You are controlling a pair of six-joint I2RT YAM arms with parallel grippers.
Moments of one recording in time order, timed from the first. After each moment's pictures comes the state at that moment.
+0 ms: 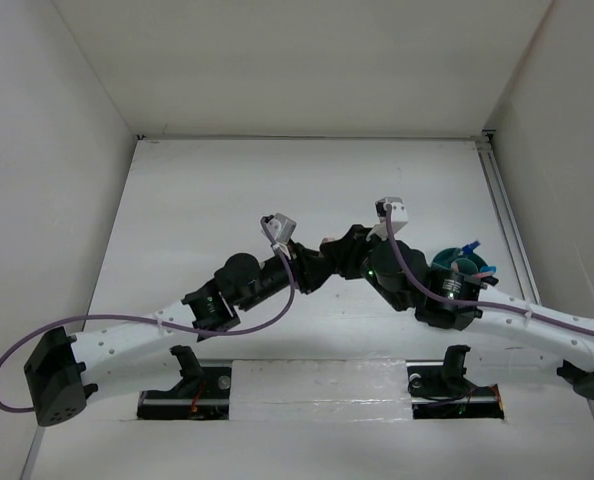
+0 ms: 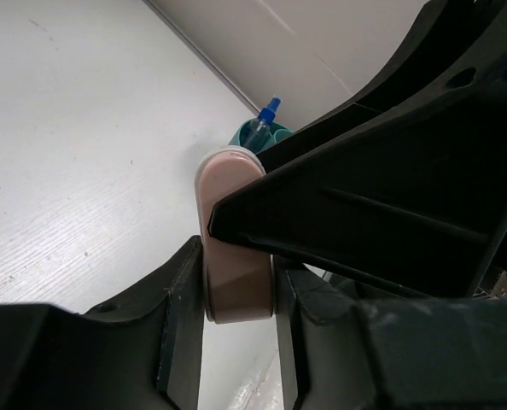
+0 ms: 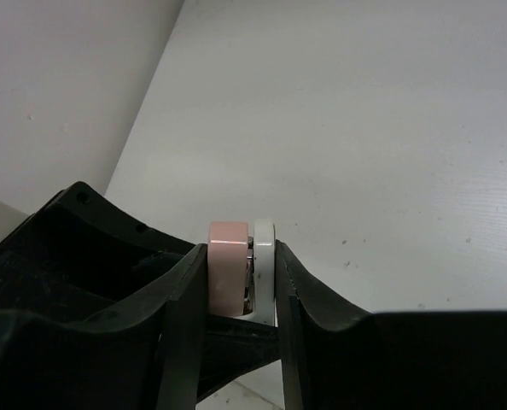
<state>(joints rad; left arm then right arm) -1.03 0.96 0.60 0.38 -0.05 -0.55 1.18 1.03 1.01 -0.30 0.61 0.76</state>
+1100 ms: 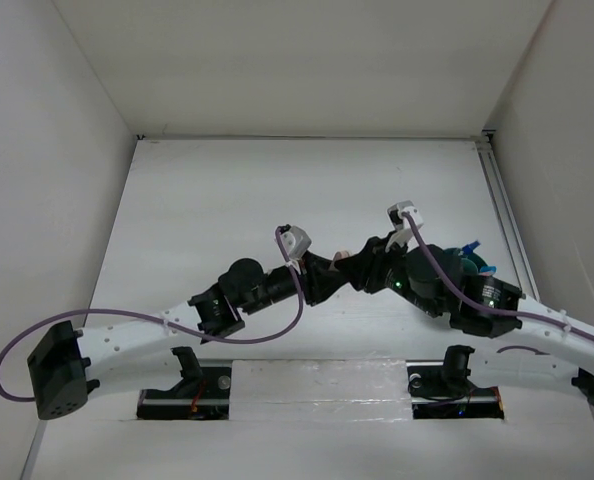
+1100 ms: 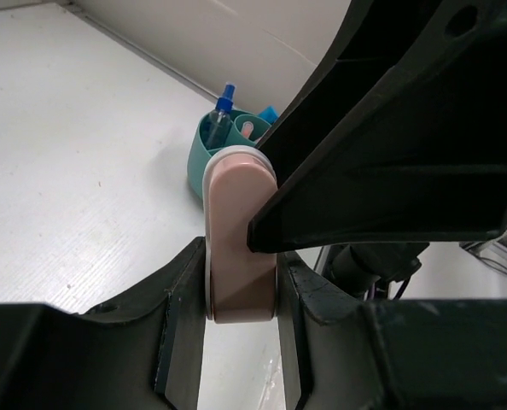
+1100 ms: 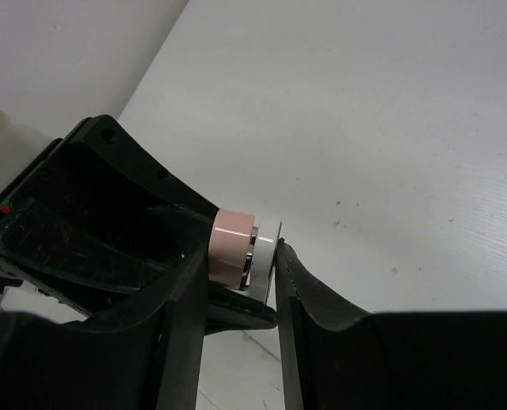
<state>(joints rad) -1.08 1.00 0.59 0.45 0.05 -0.39 1.18 0.87 1.01 -0.46 0.42 0.63</state>
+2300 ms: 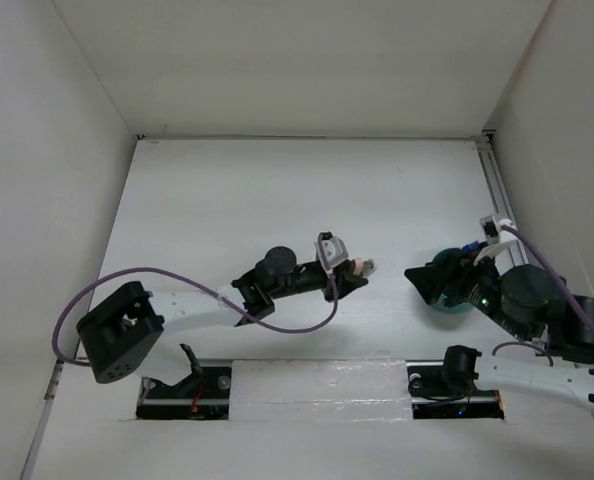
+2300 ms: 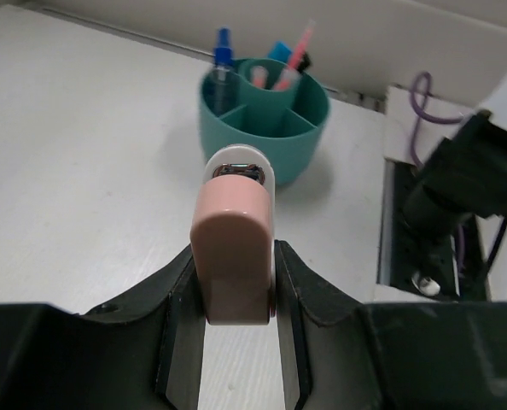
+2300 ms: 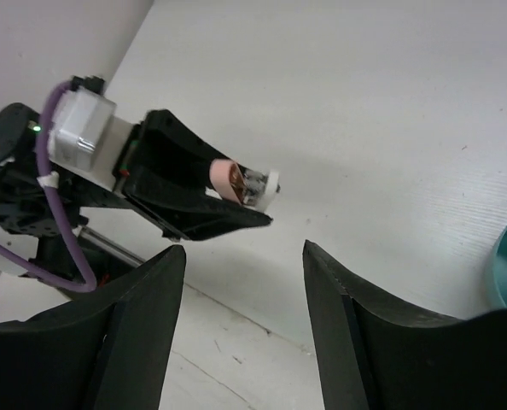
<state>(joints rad) -1.01 1.33 0.59 0.71 0.27 -0.13 1.20 0.57 1.14 -0.91 0.58 0.66</state>
